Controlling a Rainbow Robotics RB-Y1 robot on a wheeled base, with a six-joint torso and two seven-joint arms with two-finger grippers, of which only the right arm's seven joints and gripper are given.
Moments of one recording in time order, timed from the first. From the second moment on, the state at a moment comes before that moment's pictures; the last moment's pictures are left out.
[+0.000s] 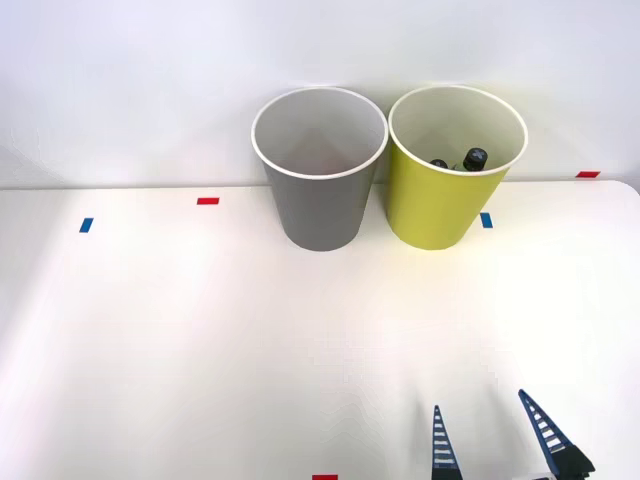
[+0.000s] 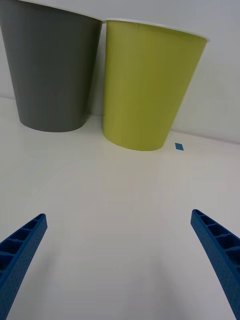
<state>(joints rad) 0.87 -0.12 0.28 -1.88 0.14 -0.57 1.66</state>
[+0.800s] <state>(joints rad) 0.87 -0.12 0.28 -1.88 0.14 -0.57 1.66</state>
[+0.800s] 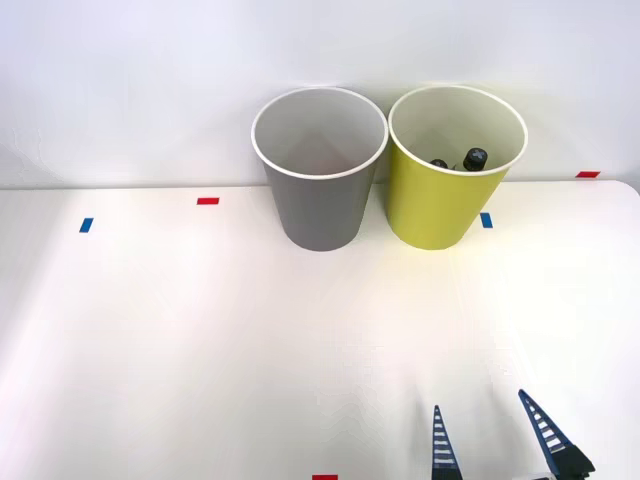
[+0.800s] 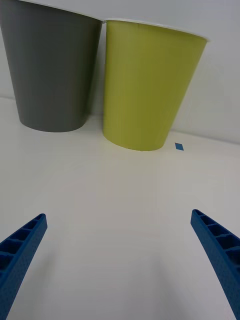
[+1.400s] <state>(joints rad) 0.87 -0.12 0.28 -1.88 0.14 -0.57 1.66</state>
